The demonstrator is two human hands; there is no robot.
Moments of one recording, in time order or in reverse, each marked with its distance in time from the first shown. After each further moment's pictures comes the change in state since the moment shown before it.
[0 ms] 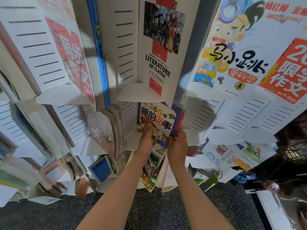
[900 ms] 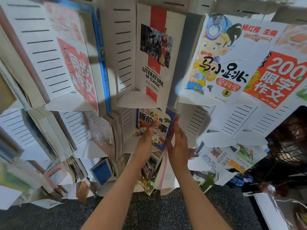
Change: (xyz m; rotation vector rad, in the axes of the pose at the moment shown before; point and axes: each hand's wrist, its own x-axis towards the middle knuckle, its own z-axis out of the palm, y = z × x) left_hand -0.050 0.034 0.003 0.239 -0.086 0.146; right_hand -0.012 -0.041 -0.047 -0.165 -0.105 -0.139
